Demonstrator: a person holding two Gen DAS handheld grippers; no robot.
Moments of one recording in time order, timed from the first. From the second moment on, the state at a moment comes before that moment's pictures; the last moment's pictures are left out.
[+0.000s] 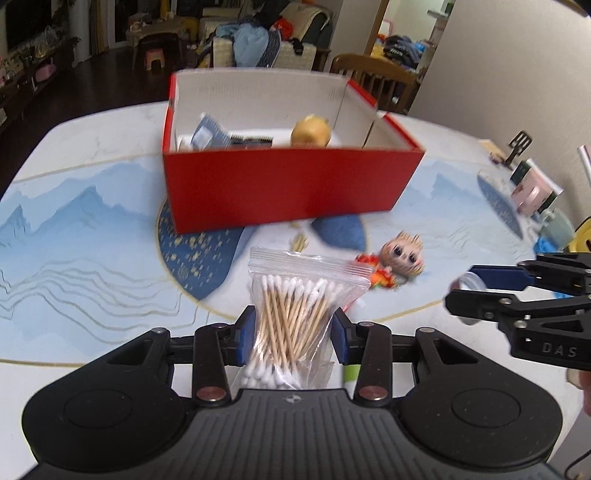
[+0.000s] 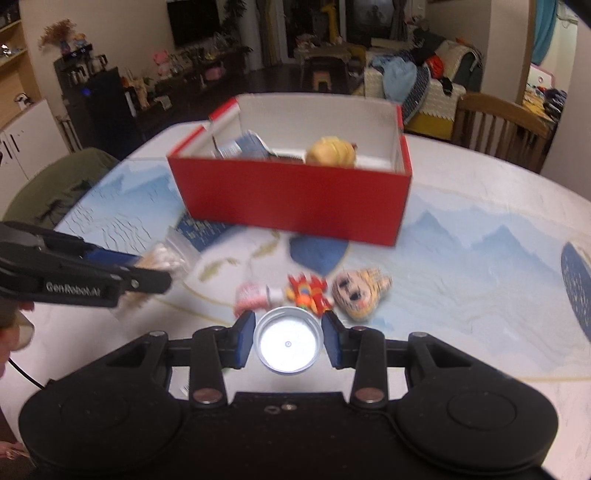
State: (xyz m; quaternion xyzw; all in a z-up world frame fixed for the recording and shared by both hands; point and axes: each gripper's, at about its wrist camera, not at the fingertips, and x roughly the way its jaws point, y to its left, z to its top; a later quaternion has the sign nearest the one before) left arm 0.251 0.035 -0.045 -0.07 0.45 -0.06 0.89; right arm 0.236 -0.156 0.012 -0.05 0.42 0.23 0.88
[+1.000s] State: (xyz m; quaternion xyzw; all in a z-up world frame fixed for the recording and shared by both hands) left arm 0.387 0.052 0.042 -0.07 0.39 0.01 0.92; right arm 0.379 -0.108 0.068 -0.11 0.35 0.27 0.89
